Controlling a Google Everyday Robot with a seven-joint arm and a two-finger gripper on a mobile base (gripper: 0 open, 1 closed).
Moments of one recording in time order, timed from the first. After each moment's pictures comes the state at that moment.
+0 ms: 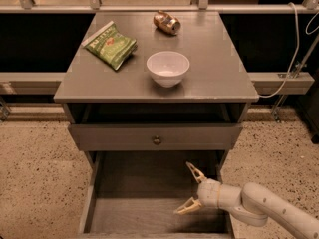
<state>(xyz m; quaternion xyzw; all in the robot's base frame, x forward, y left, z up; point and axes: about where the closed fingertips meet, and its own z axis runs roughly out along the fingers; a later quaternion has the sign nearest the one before) 0.496 -0.084 0.465 -0.52 0.61 0.26 0.54</state>
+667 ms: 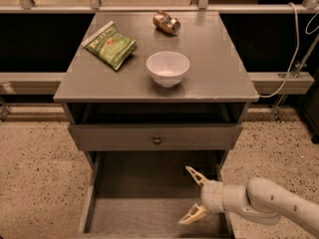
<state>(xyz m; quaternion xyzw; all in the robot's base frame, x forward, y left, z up) 0.458 -0.085 0.494 -0.57 0.62 0.25 0.47</state>
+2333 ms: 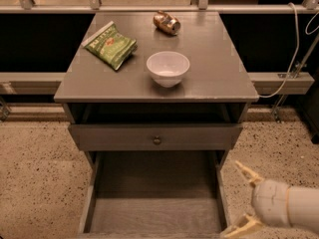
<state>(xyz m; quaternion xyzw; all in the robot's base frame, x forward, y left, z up) 0.368 -0.169 0.677 -0.57 0.68 0.15 0.43</state>
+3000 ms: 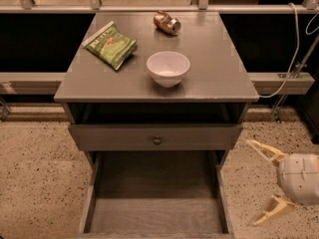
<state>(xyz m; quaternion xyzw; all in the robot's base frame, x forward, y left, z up) 0.374 -0.208 0.758 -0.64 0.66 0.12 0.38</state>
